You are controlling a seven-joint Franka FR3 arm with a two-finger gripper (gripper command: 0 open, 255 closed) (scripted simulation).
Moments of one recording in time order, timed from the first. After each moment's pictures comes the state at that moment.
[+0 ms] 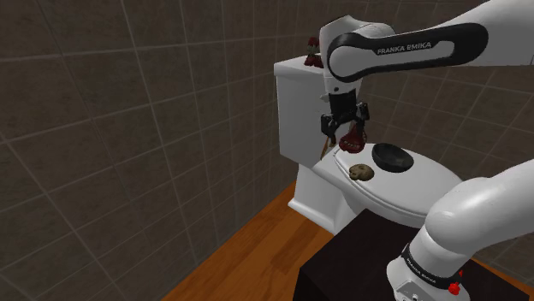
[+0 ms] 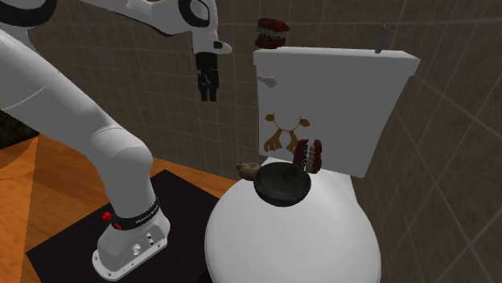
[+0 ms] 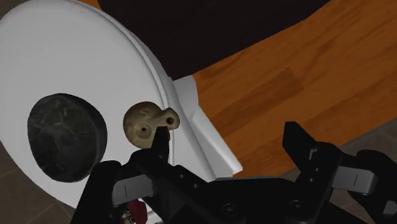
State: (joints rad) arm -0.11 -0.46 0.18 -2.27 -0.09 1.54 0.49
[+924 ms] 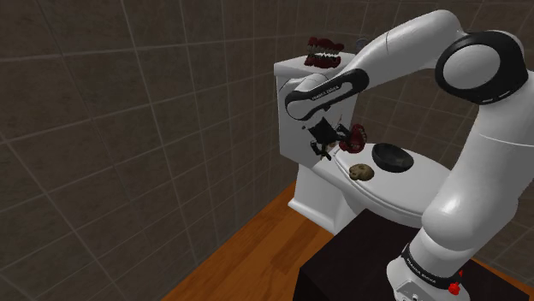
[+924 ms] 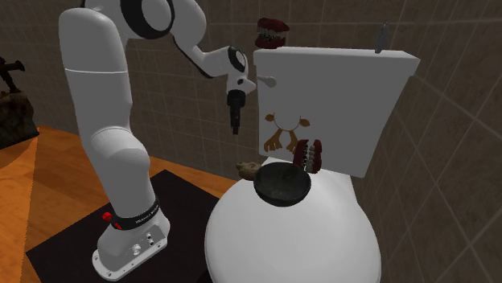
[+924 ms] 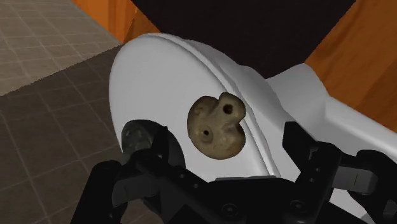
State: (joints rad) arm -0.19 0.14 0.24 -2.03 -0.38 1.41 1.16
